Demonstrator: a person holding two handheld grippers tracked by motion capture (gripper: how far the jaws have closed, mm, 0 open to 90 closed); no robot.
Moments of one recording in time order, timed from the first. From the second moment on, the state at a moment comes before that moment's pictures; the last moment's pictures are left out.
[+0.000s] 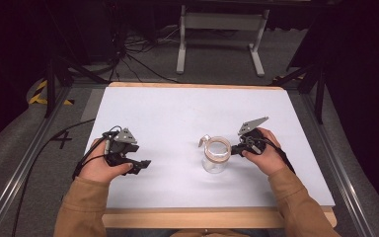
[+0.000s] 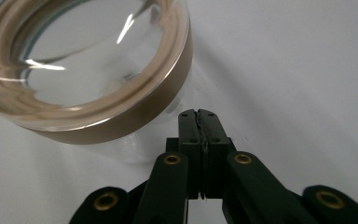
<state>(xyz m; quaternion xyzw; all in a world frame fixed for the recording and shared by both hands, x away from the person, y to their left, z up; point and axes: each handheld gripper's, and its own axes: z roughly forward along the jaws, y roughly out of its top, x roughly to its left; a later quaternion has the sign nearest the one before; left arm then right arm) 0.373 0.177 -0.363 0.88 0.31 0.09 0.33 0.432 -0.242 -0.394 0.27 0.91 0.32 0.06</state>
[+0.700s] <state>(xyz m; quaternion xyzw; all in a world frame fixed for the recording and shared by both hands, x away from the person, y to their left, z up) 0.385 0.160 -0.365 0.89 0.30 0.08 0.34 0.415 -0.233 -0.398 0.25 0.92 0.30 0.05</state>
